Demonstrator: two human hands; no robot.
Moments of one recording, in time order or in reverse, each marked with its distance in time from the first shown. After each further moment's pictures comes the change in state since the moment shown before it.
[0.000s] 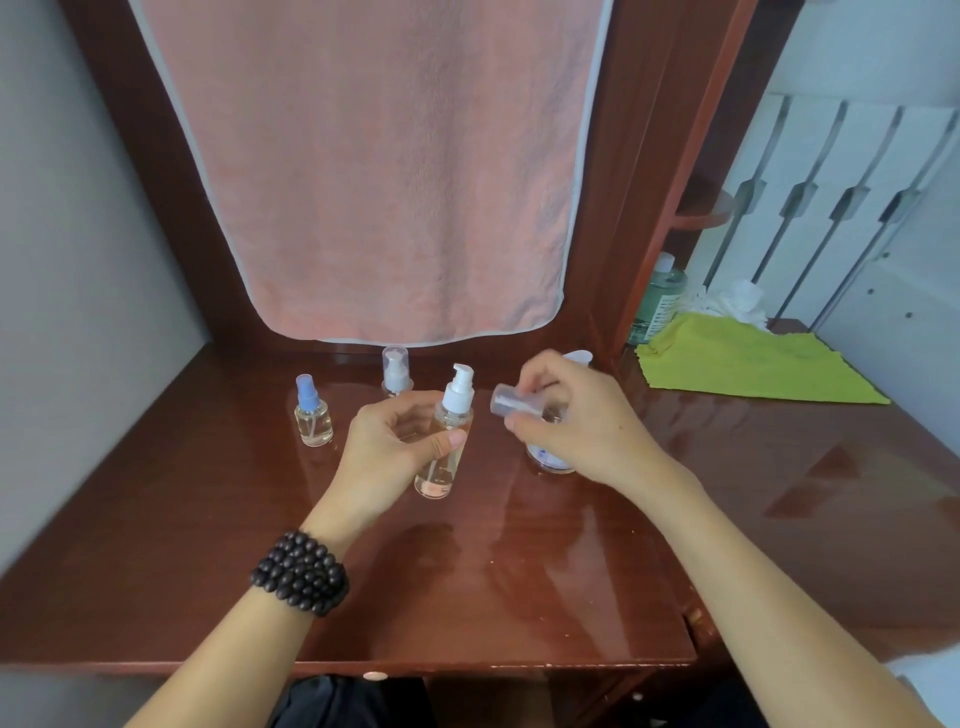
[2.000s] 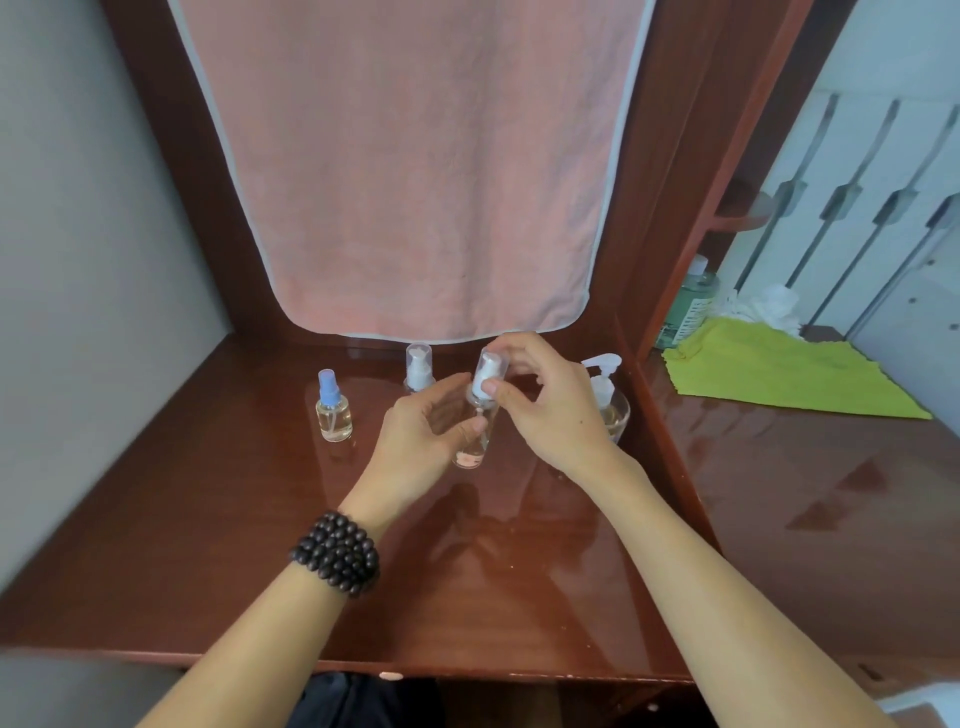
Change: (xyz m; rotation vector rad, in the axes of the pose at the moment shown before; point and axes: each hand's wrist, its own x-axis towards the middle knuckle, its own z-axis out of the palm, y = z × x) left_hand 0.014 -0.011 0.002 0.065 -0.011 0.026; right_hand 0.037 -0.003 0.051 0.117 0.137 -0.162
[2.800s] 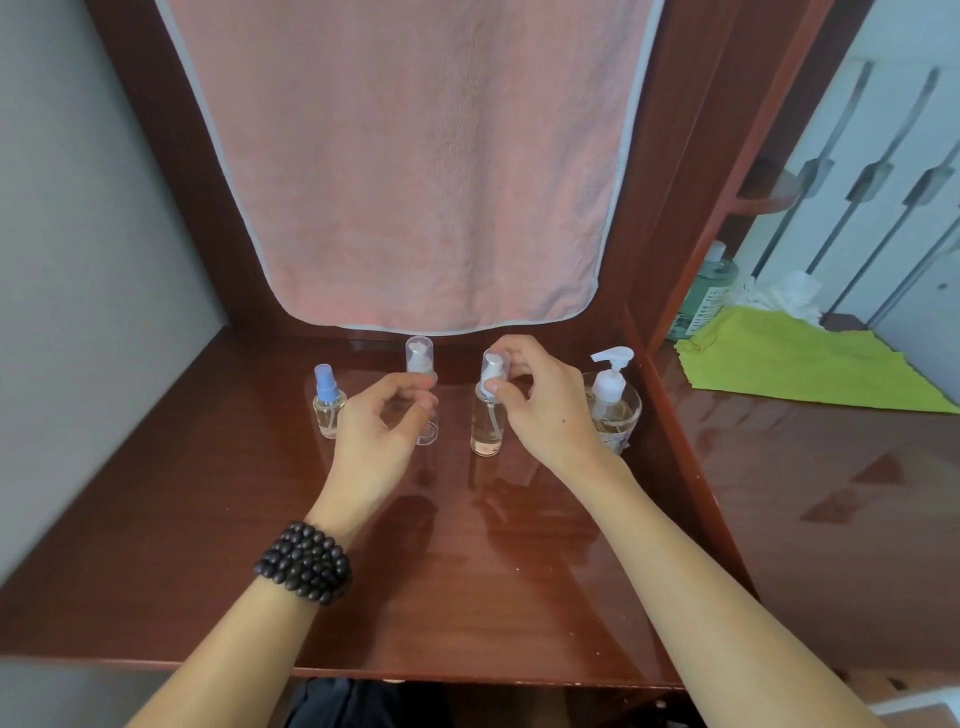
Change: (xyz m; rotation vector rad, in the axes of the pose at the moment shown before) left_hand 0.002 -0.017 -0.021 0.054 0.264 0.035; right_hand 0.012 0.041 0.025 -0.136 0.065 0.021
